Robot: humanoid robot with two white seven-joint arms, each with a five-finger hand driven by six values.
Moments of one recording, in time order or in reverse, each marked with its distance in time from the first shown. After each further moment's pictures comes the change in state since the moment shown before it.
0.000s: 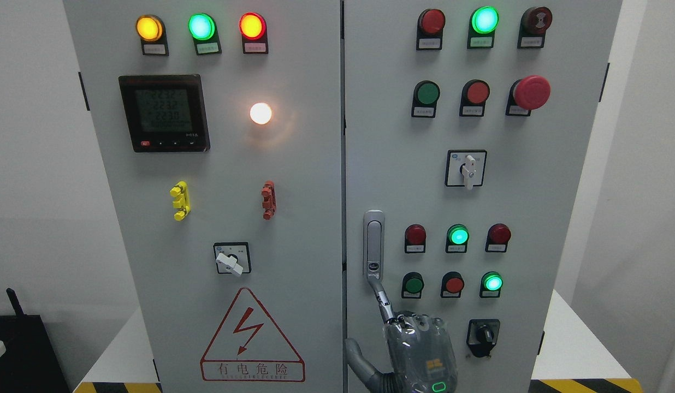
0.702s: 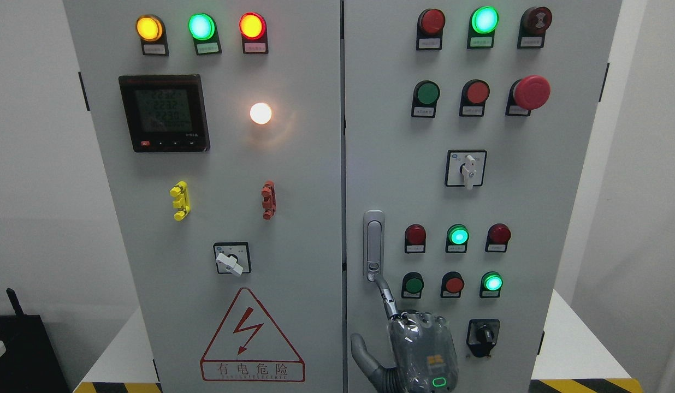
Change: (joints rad) left arm 0.000 0.000 0.000 0.000 0.000 0.000 0.000; right arm -0.017 0.001 -0.001 0.046 -0.005 0.032 -0.006
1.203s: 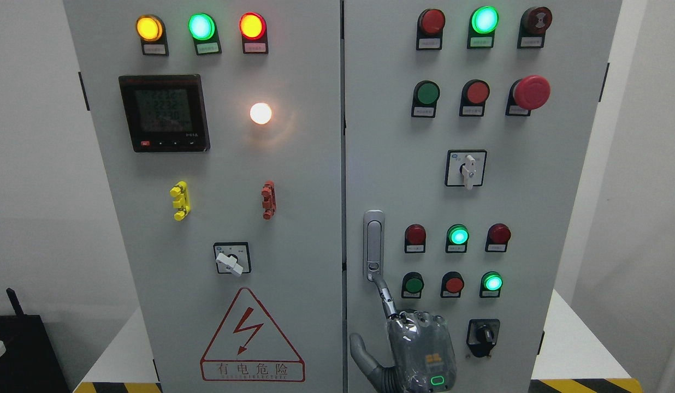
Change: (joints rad) left arm 0.000 0.000 0.000 0.000 0.000 0.000 0.000; right arm -0.011 0.000 0.001 0.011 -0.001 0.000 -0.001
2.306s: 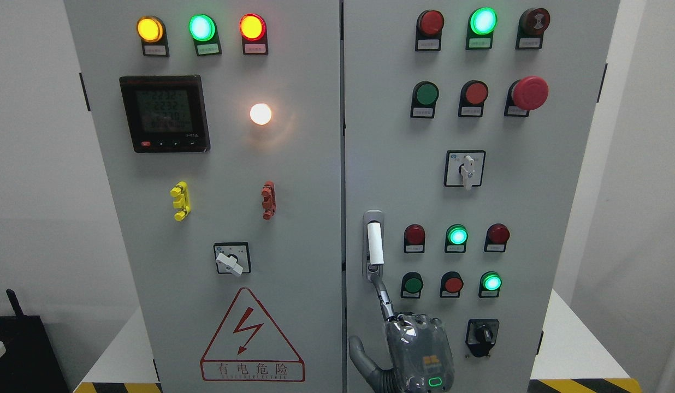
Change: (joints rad) left arm 0.000 0.000 0.000 0.000 0.000 0.000 0.000; right arm 0.003 0.000 0.005 0.017 -0.001 0.002 0.008
